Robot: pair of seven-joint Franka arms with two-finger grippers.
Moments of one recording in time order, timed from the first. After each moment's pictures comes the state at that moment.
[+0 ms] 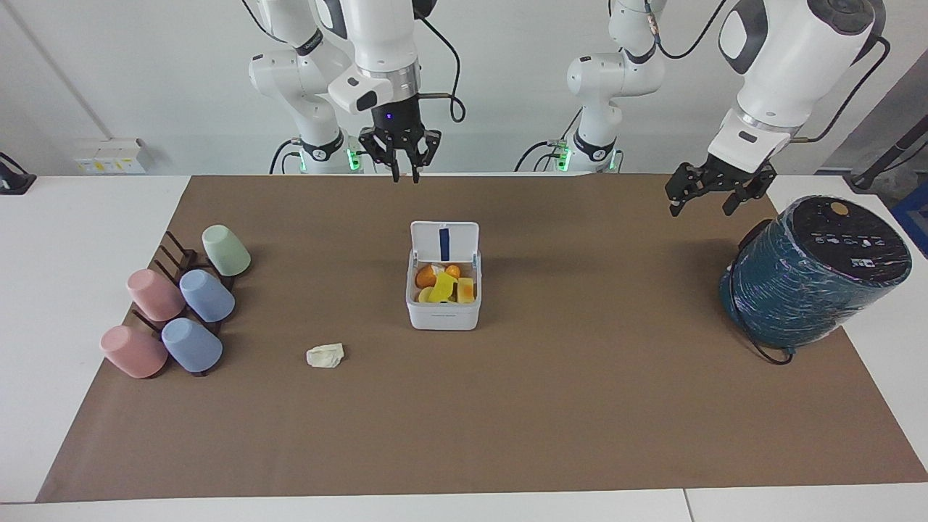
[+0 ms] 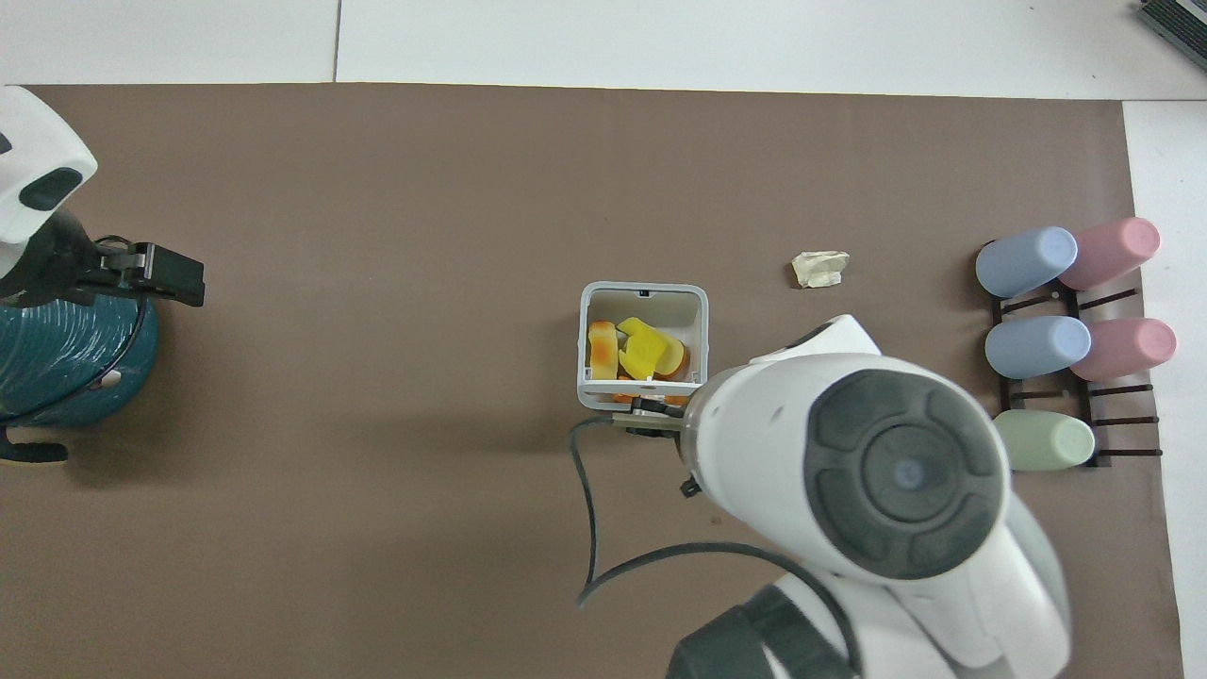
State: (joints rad) left arm -0.01 0.02 -0.11 -1.59 0.01 1.61 -0.04; right arm 0.22 -0.07 0.39 -1.81 0.04 1.86 0.81
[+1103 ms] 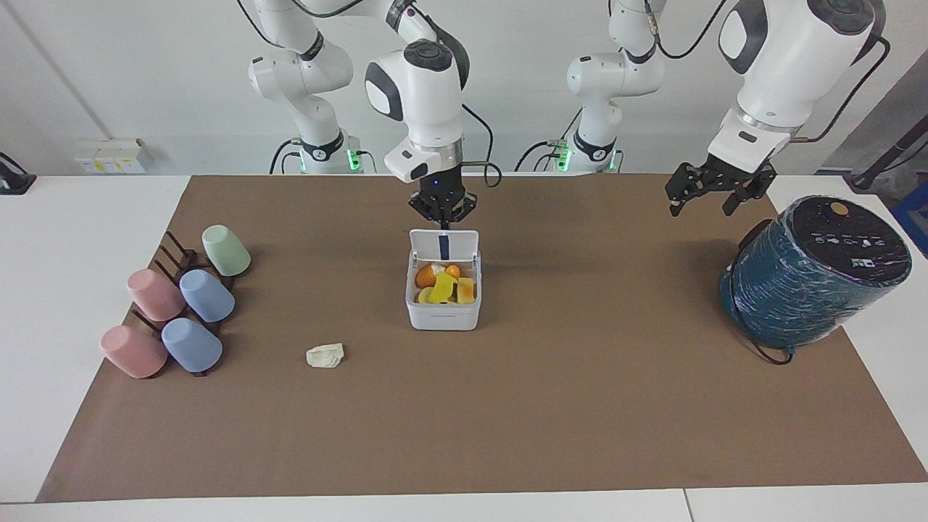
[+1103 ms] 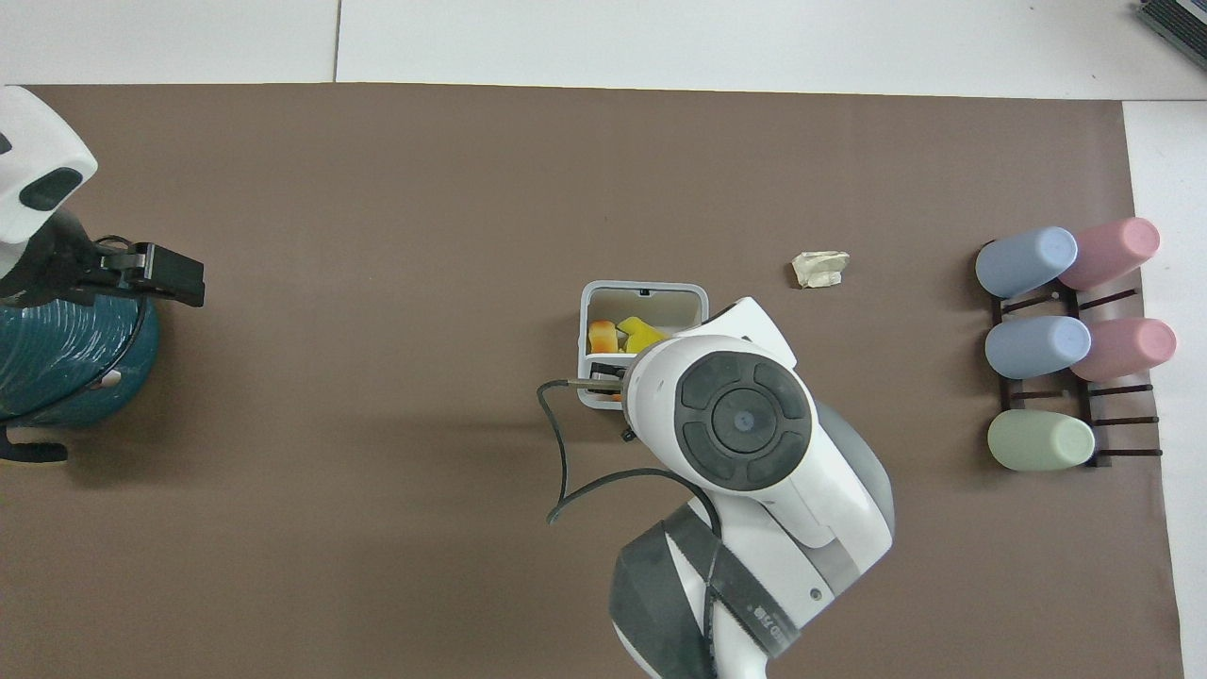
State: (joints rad) left arm -0.01 0.02 -0.11 -1.59 0.01 1.61 -0.04; right arm 0.25 0.08 0.37 -1.89 -0.09 2.14 0.83
